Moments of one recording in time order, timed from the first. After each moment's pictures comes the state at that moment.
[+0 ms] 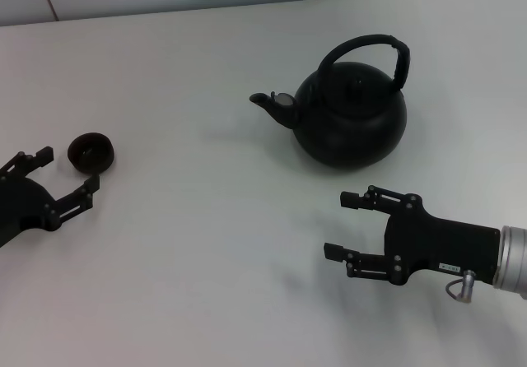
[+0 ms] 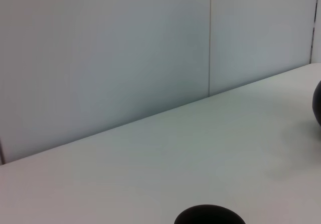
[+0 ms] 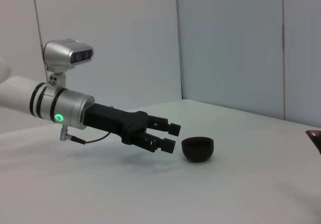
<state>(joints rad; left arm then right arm) -0.39 -2.07 0.50 0.32 1.79 1.21 -0.72 0.37 2.08 -0.50 -0.27 -2.03 -1.56 0.69</state>
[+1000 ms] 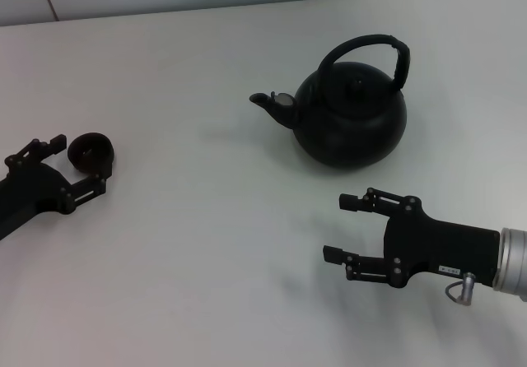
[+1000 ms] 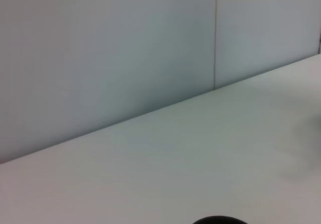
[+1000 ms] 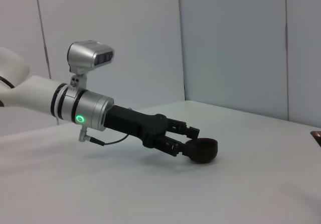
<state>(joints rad) -0.46 -2.07 0.50 0.27 1.79 1.12 -0.72 0.37 2.08 -0.51 -0.27 -2.03 -1.56 0.69</state>
